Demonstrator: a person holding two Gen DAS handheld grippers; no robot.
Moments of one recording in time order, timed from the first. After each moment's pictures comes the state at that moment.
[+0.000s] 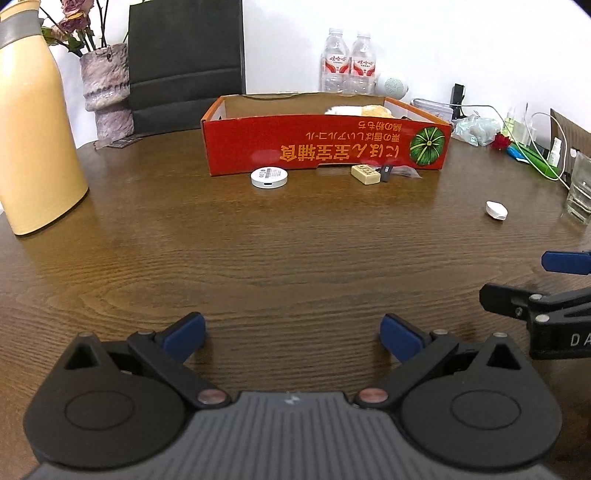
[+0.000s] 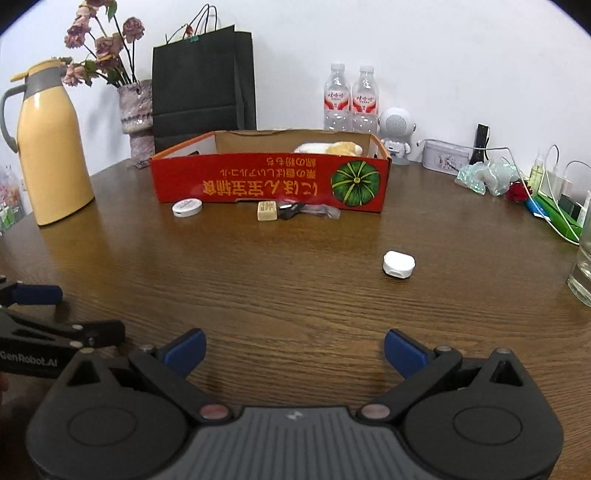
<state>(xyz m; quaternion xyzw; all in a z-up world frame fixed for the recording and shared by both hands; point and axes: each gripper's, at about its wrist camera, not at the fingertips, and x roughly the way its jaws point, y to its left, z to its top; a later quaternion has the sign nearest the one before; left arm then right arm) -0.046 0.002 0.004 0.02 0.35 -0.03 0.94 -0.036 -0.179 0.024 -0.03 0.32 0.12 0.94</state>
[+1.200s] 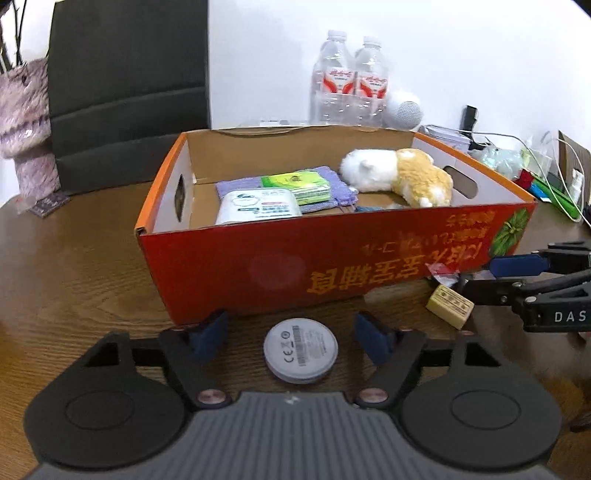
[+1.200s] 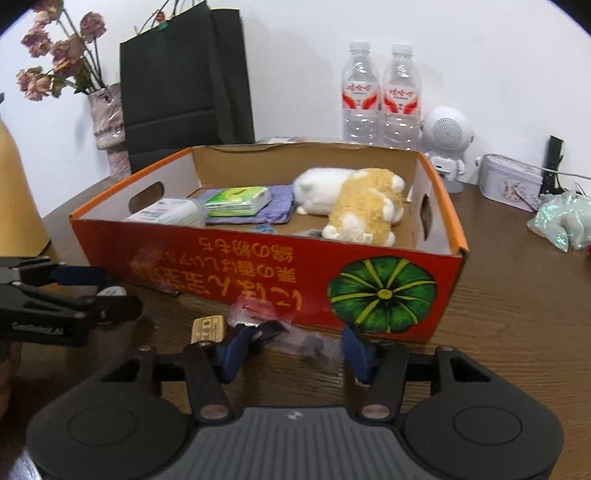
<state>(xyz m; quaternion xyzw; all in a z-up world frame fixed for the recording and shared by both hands) 0.149 0.033 -0.001 0.03 0.33 -0.11 0.94 0.163 -0.164 0.022 -0.04 0.33 0.18 0.92</state>
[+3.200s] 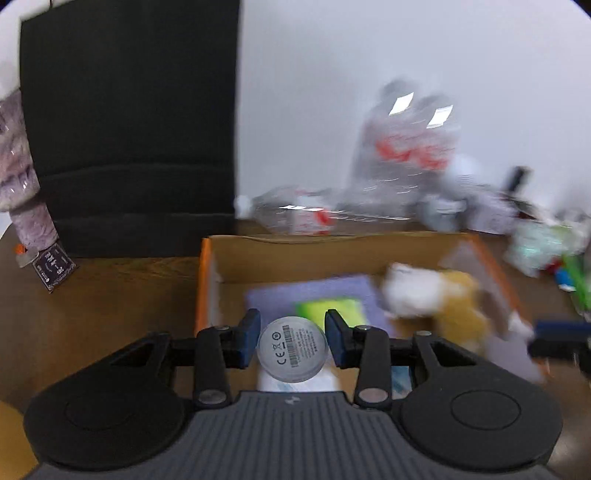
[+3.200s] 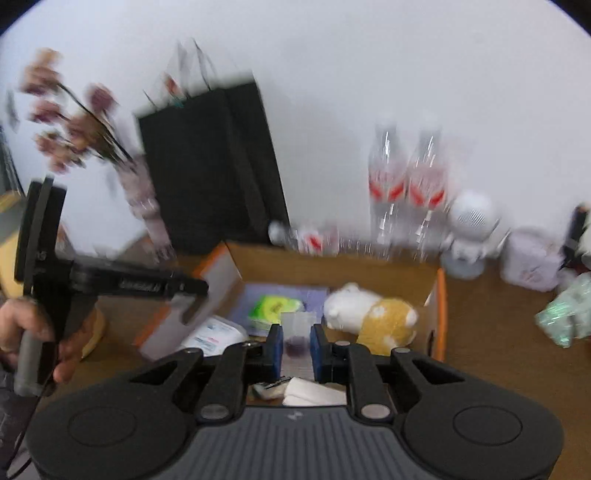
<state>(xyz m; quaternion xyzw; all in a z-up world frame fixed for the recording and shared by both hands) 0.326 0.053 0.108 -0.01 0.42 -0.06 0.90 0.272 -0.158 0.166 0.01 0.40 0.24 0.89</state>
